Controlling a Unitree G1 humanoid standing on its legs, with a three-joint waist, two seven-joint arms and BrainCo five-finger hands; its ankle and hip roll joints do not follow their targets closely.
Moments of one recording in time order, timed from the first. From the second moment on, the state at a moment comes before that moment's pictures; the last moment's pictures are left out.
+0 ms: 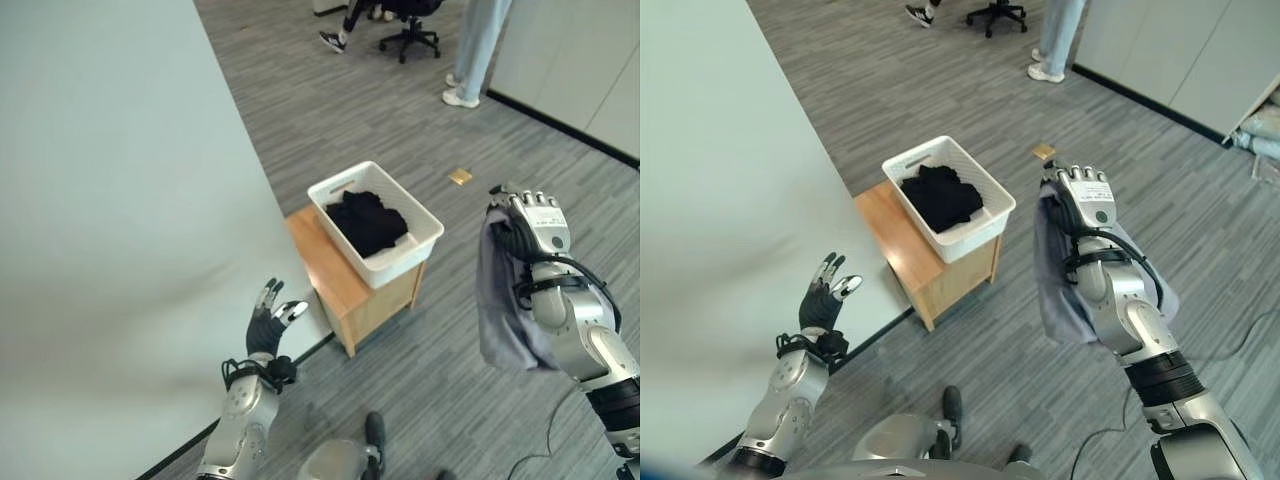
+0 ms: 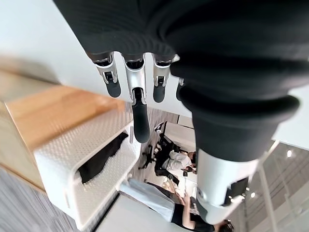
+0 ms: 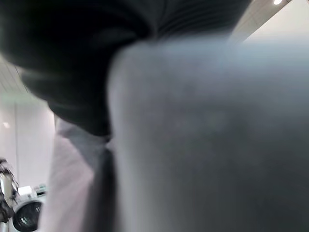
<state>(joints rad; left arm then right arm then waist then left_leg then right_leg) 0.06 0.24 -0.20 0.06 -0.62 -0.14 0.18 -0.31 -0.69 0.20 -0.03 -0.70 0.11 -0.28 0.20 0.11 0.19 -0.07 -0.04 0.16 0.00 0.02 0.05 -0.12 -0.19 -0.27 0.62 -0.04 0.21</state>
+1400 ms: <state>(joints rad) 0.14 0.31 -0.20 0.09 -0.63 -0.10 0.13 -0.40 -0.67 0.17 0.13 -0.69 0.16 -0.30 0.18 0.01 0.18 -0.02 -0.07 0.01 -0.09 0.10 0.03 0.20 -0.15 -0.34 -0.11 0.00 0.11</state>
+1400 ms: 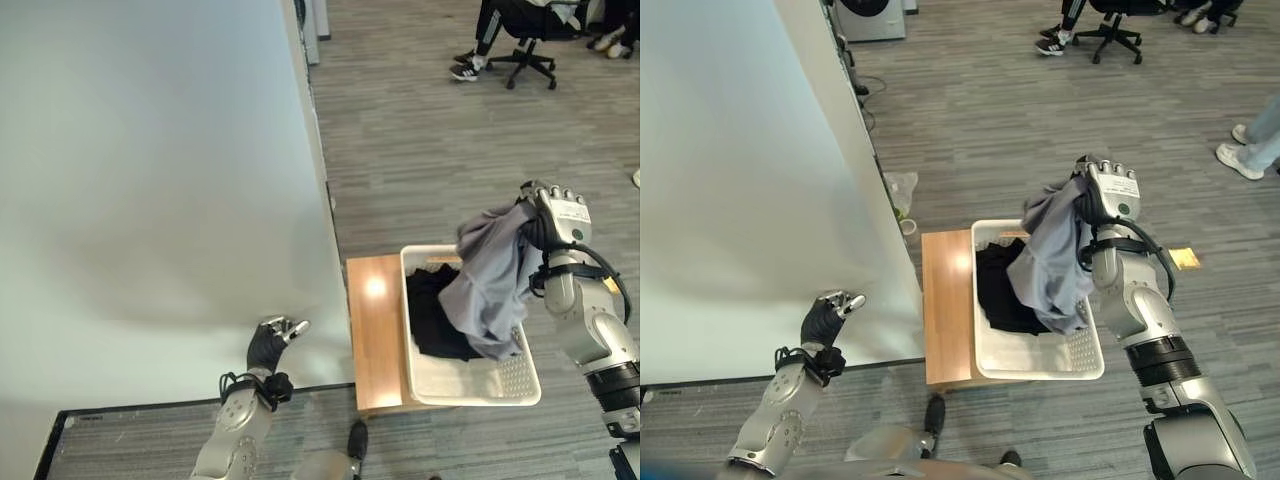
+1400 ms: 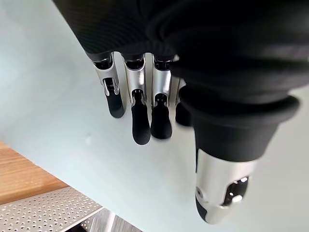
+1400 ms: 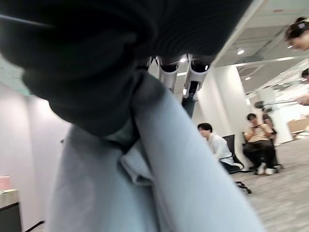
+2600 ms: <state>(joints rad) 0.13 0.32 -0.19 0.14 -0.61 -0.11 0.13 -0.16 -0.39 0.15 0.35 -0.38 0.10 -0.32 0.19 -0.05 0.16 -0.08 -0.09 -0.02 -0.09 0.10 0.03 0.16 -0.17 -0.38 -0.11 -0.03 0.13</state>
